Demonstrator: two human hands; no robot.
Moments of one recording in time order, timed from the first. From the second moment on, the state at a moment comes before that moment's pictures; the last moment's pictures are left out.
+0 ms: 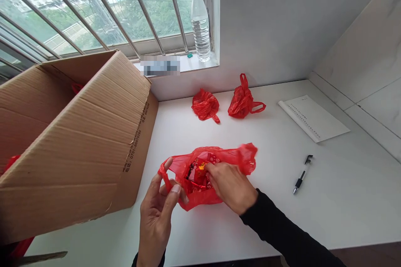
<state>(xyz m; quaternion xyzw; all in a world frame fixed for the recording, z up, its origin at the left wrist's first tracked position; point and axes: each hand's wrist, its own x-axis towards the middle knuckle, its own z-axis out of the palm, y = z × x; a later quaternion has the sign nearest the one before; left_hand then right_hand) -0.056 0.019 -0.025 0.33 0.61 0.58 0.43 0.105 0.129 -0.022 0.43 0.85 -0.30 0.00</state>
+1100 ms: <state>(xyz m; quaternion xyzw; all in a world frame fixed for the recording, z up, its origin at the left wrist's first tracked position) -0.033 0.052 0.031 0.43 0.46 0.52 0.58 0.136 0.120 0.102 0.35 0.83 -0.37 -0.24</state>
